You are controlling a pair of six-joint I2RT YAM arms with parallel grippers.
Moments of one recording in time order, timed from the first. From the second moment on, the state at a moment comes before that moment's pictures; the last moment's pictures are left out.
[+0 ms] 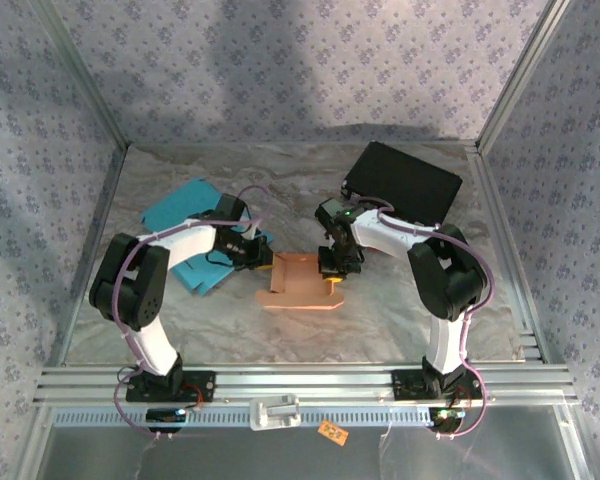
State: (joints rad) left arm -0.42 1.74 1.03 -0.51 0.61 -0.44; right arm 0.62 1.88 1.27 -0.87 -0.23 0.61
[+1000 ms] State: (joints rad) left arm -0.78 1.80 1.31 -0.94 -0.23 -0.63; right arm 0.71 1.88 1.32 -0.87 -0.08 0.61
